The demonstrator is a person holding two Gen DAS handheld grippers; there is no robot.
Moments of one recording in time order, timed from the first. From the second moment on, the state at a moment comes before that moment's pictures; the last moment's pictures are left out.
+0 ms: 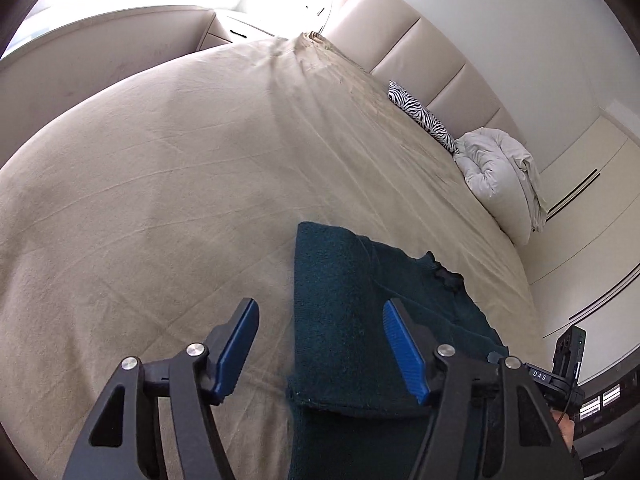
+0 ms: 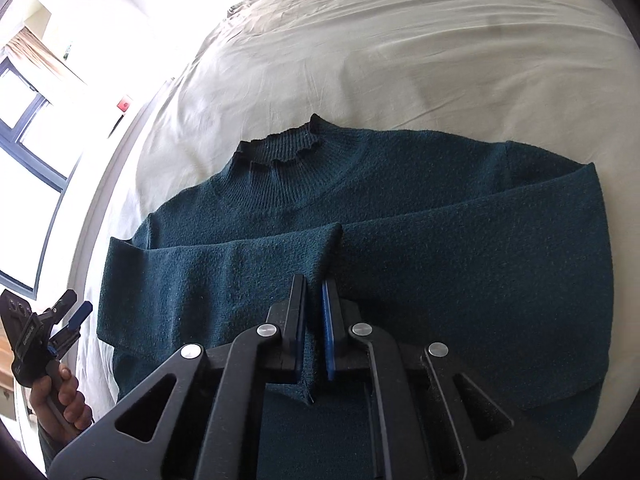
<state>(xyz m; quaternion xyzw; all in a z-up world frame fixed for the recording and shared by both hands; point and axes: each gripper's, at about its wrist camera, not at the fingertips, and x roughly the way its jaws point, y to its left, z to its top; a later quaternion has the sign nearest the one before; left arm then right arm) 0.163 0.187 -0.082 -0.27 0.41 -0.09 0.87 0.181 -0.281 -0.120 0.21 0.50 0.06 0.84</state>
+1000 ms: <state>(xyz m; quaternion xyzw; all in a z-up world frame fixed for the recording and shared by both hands) 0.262 0.166 -0.133 -0.18 0.47 -0.07 0.86 0.194 -0.319 -0.153 0.18 0.50 0.01 0.84</state>
